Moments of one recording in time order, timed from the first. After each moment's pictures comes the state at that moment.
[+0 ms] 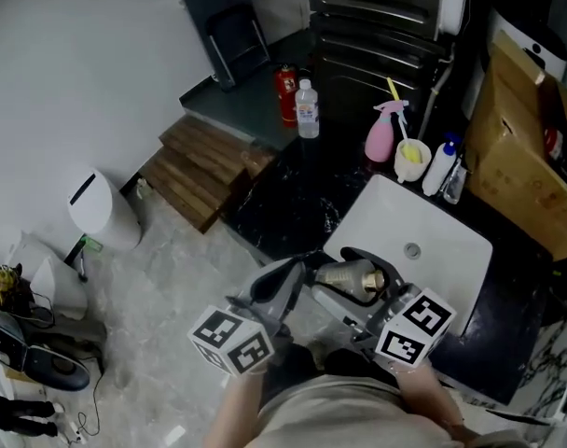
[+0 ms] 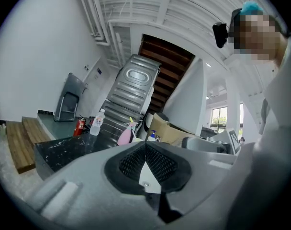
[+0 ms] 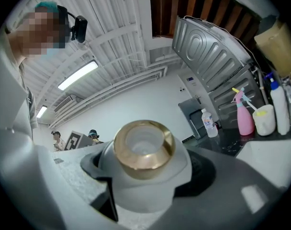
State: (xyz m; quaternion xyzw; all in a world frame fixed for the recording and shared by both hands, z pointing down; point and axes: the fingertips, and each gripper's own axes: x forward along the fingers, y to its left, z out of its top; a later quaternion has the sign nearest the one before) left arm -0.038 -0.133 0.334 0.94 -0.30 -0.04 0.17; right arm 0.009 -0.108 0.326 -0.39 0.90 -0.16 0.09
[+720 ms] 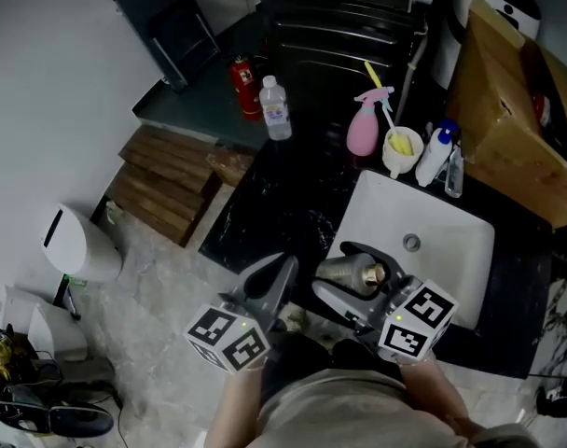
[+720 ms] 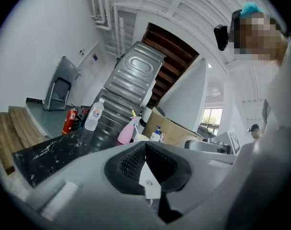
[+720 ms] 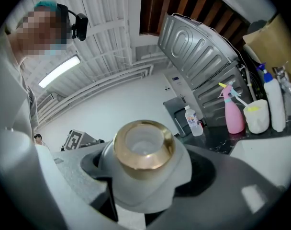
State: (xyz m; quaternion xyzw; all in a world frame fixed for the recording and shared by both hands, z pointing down) left arm -0.024 -0.244 0.361 0.95 -0.23 -0.01 0.21; right arm 0.027 -0.206 0.354 -0.47 0.86 -0.19 0.08
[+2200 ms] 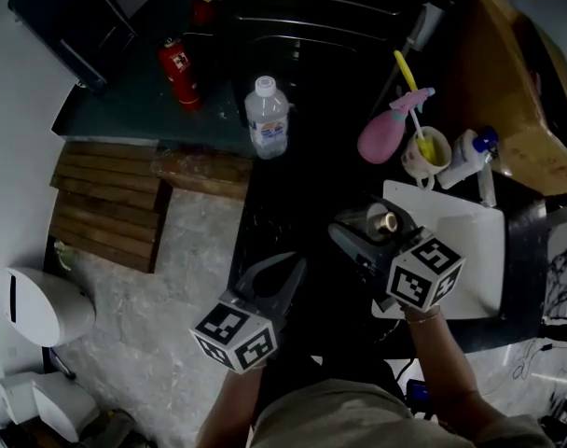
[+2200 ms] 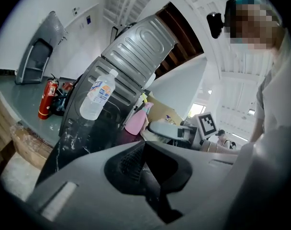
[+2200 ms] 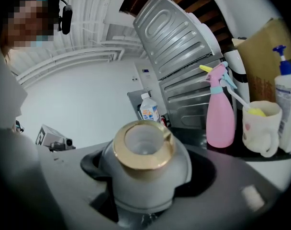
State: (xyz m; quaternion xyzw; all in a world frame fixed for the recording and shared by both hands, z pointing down) left arm -0.007 -0.433 0.452 0.96 -0.05 0.07 0.28; right arm 0.090 -0.443 0.440 -0.65 0.73 -0.23 -0.01
